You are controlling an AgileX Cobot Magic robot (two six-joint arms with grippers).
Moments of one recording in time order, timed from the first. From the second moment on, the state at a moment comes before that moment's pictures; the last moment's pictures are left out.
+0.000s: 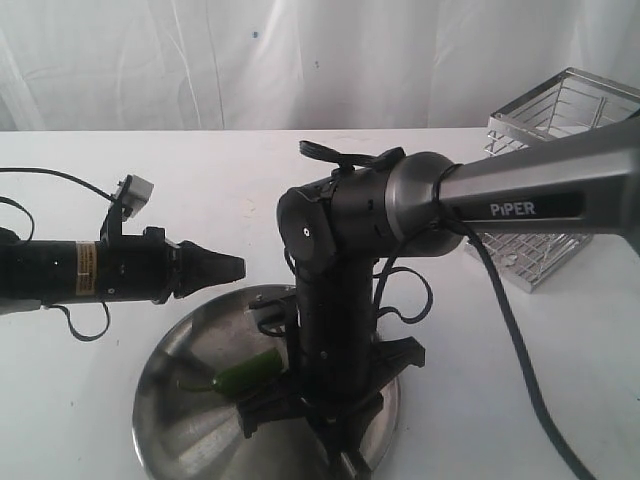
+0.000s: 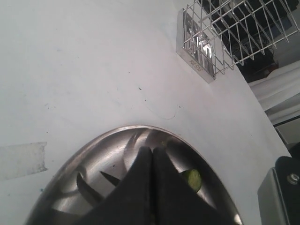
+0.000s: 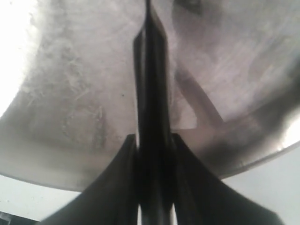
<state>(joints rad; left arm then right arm) -0.06 1.94 -0.80 1.24 -1.01 -1.34 0.81 2.00 -1.31 0.19 1.13 0.22</state>
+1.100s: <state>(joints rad) -0.06 1.03 -0.44 1.63 0.21 -1.84 0.37 1.13 -1.17 -0.57 0.90 0.45</state>
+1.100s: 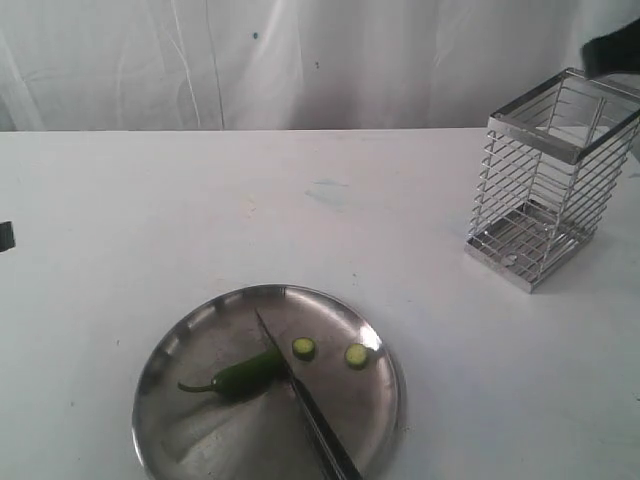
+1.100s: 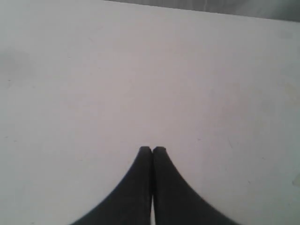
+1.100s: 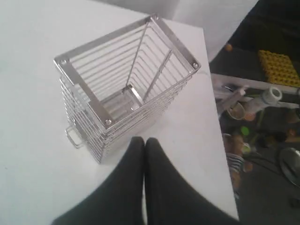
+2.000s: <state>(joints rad) -0.06 0.55 -0.29 1.62 -0.05 -1.96 0.08 0.00 -0.32 -0.53 -0.03 0.52</state>
